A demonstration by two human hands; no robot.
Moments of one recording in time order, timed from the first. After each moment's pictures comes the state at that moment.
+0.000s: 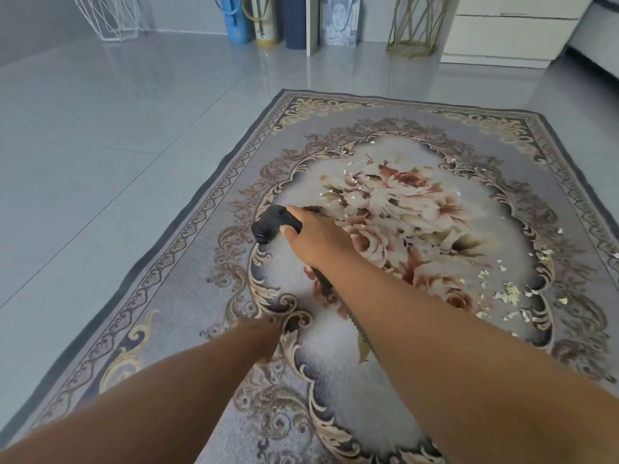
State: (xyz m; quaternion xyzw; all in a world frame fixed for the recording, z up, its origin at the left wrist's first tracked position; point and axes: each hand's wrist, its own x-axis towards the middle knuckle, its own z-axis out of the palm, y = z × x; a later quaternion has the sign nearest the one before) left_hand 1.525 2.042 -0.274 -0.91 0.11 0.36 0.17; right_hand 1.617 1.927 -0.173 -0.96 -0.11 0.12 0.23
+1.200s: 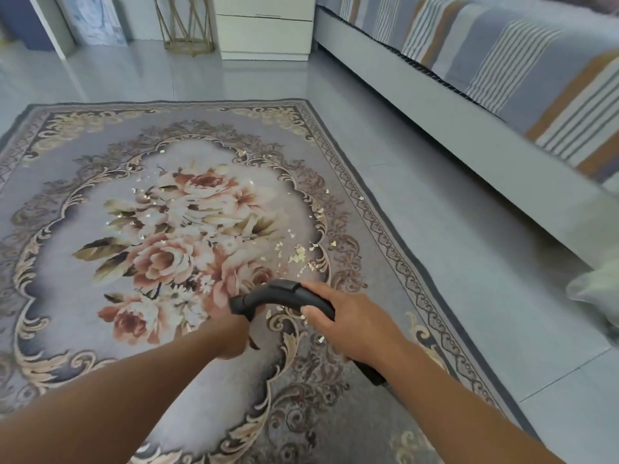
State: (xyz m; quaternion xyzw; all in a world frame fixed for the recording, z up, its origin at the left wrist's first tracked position) left_hand 1.538 1.789 -0.260 -0.89 0.28 0.36 0.07; right_hand 1.403 1.606 -0.148 -0.95 0.13 0.14 0.26
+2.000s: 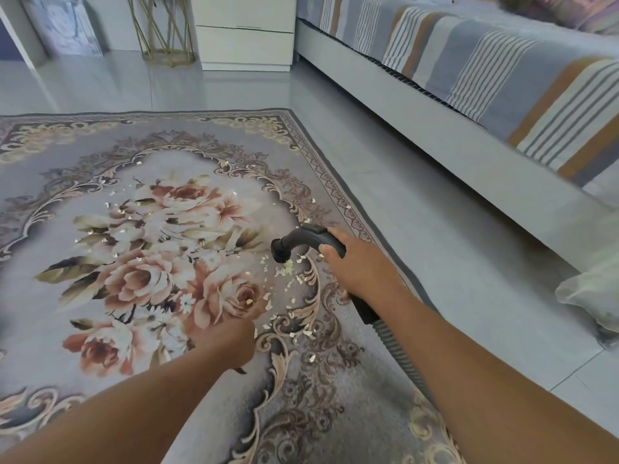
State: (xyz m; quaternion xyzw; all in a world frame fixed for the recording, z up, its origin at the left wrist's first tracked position) left_hand 1.551 1.748 -0.282 -0.92 0.26 0.28 0.03; right_hand 1.482 1.542 -0.155 -0.94 0.26 0.02 0.23
